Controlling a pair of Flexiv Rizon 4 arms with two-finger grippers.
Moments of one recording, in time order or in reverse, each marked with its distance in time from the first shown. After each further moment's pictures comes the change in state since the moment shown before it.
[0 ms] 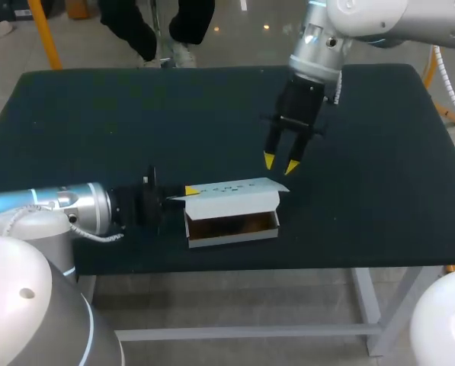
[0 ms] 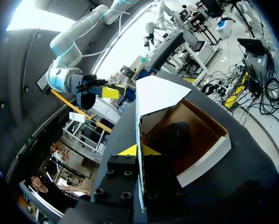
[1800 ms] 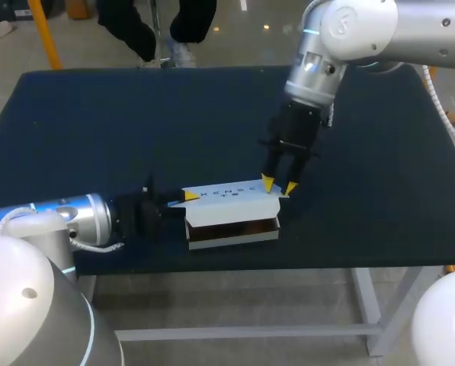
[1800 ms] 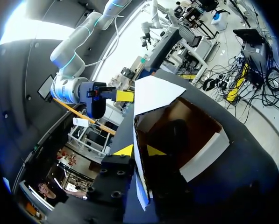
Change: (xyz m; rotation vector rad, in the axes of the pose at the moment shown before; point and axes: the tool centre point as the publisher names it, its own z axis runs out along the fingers) left arm 0.011 -0.003 -0.003 0.002 -0.042 0.074; right arm -0.014 -0.005 0.045 0.066 0.006 -0.170
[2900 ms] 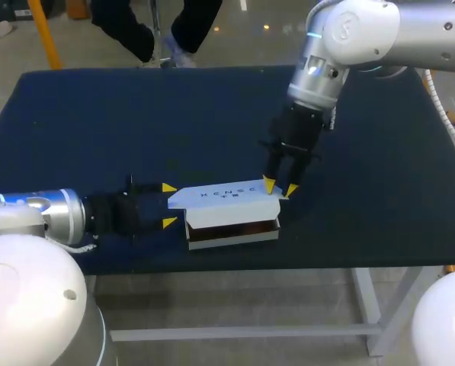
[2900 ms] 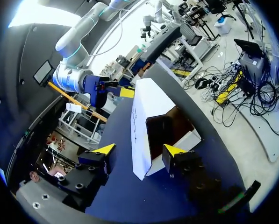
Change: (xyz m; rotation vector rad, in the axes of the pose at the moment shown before) left arm -0.006 -0.006 -0.060 -0.115 0.109 -0.113; right arm -0.004 0.003 0.004 -0.014 0.012 -0.004
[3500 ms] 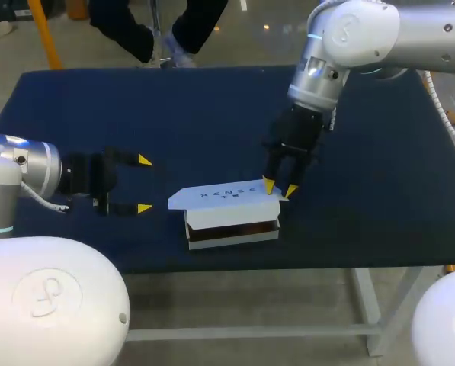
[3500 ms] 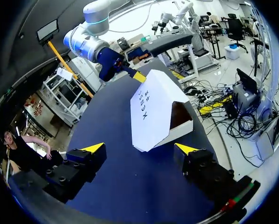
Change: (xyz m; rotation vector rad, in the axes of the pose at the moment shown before) left arm -0.030 0.034 -0.037 -0.138 0.227 -0.305; right arm -0.001 0.002 0.002 -0.007 0.004 0.005
